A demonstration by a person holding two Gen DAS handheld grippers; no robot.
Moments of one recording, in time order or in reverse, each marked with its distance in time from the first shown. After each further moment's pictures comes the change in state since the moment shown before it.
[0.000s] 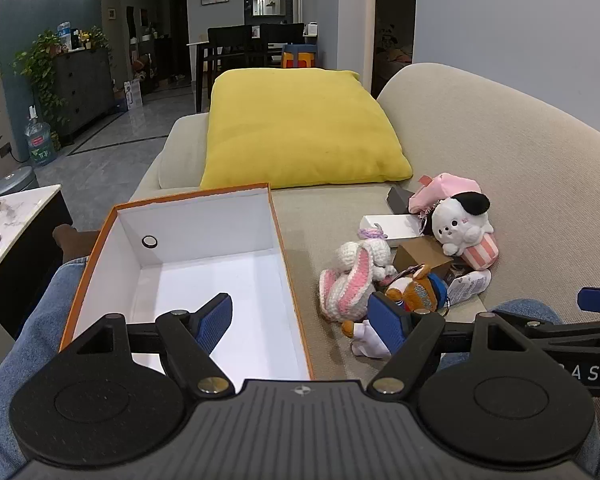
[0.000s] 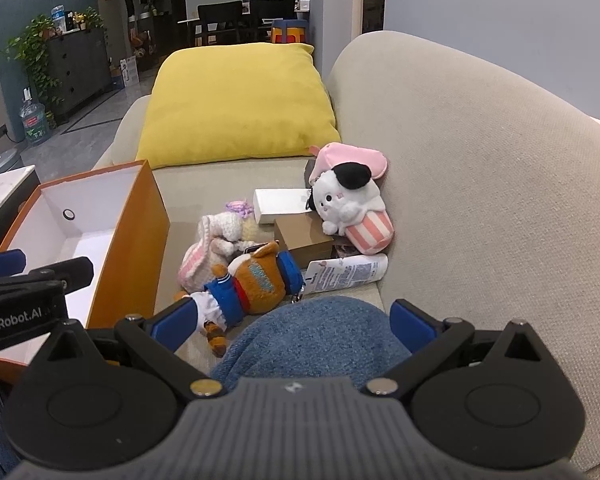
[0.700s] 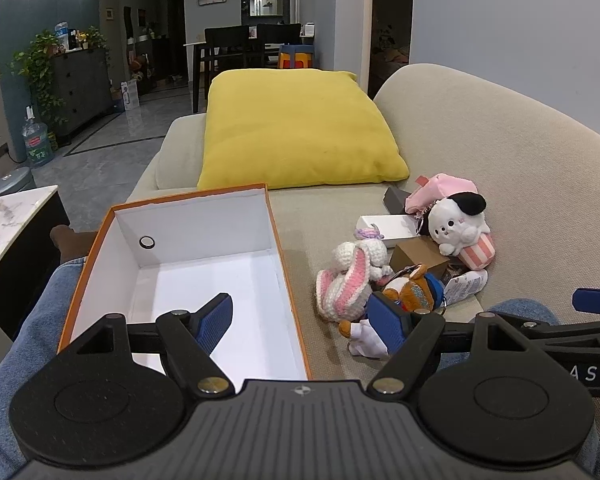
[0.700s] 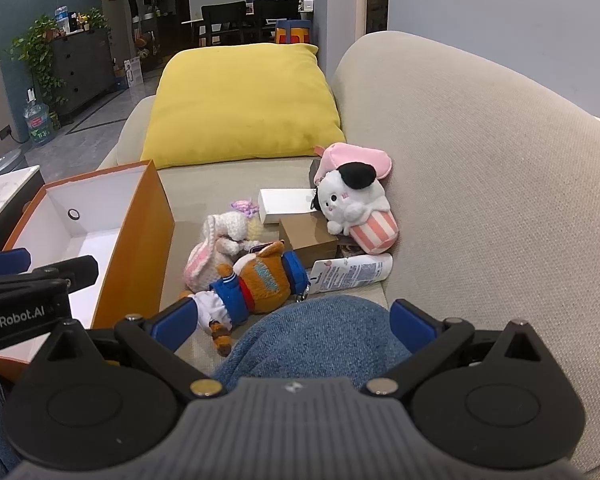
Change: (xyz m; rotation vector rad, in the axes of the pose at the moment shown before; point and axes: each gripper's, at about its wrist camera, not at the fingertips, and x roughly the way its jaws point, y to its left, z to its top) left arm 0.000 -0.003 0.002 0.002 0.002 -0.004; right arm 0.000 0.000 -0.001 0.004 -0.002 0.013
